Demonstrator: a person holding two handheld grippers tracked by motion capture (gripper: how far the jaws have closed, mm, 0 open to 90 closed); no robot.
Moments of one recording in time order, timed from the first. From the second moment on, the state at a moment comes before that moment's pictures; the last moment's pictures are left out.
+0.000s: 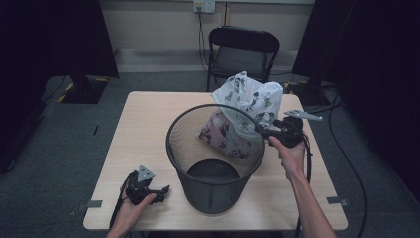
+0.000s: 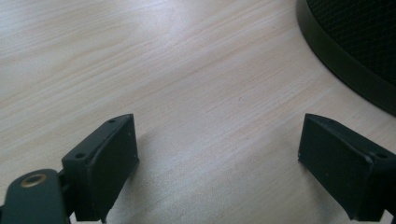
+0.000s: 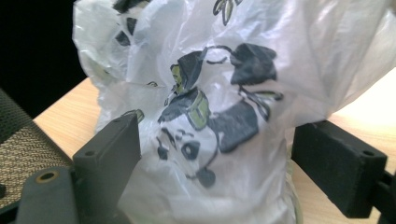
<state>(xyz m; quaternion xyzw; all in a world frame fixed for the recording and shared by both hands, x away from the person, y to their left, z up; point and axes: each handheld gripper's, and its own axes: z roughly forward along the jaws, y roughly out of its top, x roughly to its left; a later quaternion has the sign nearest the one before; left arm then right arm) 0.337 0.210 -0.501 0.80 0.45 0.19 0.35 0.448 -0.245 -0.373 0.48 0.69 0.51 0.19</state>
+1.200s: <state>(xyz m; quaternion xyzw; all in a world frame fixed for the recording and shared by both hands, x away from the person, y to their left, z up) 0.336 0.210 -0.501 0.80 0.45 0.19 0.35 0.358 -0.272 -0.458 0.51 0.73 0.42 0.16</state>
